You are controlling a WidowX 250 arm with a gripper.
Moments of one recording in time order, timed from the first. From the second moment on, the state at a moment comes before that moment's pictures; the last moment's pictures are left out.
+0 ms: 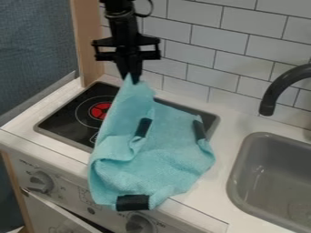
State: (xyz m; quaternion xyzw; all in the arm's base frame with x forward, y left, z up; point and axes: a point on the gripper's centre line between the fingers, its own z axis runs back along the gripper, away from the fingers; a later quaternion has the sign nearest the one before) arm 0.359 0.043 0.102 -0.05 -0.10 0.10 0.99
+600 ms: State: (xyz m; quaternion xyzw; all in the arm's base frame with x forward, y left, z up) arm 0.319 -0.019 0.060 0.00 -0.07 -0.01 1.00
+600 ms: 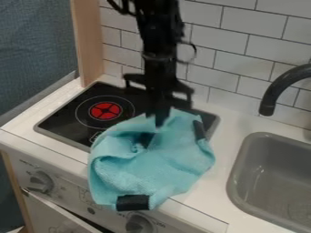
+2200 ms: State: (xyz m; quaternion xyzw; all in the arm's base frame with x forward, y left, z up) arm 0.299 -0.034 0.036 0.01 -0.03 0.00 1.00
